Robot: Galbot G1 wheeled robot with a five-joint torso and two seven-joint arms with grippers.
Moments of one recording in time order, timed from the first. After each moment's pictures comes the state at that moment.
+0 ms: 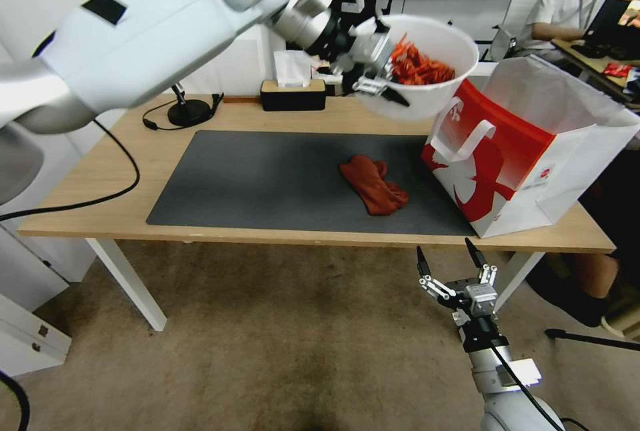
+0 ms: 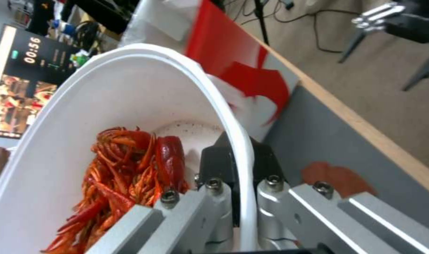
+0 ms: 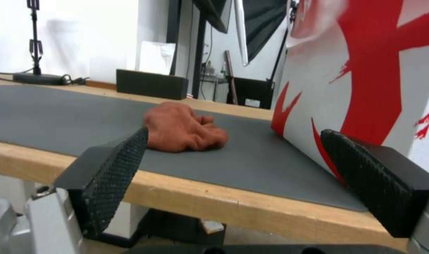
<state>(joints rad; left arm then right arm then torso) -0.68 -1.19 0.84 -1.17 -0.62 -0.07 1.16 -1.66 1.08 0.40 1.96 0.17 0.47 0.20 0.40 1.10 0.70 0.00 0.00</state>
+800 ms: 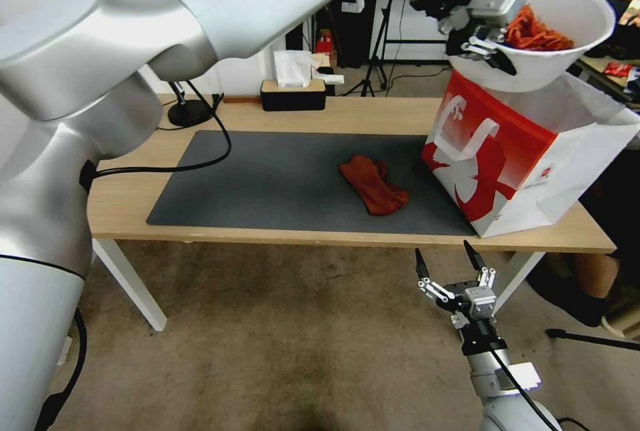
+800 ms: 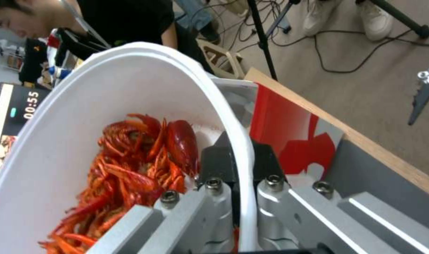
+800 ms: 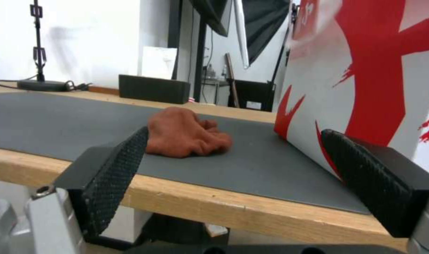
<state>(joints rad) -0.75 -1.54 0.83 -0.90 -0.62 -0.11 1.18 -1.66 1.10 0.40 1.97 0.17 0.47 0.19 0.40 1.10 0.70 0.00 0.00</state>
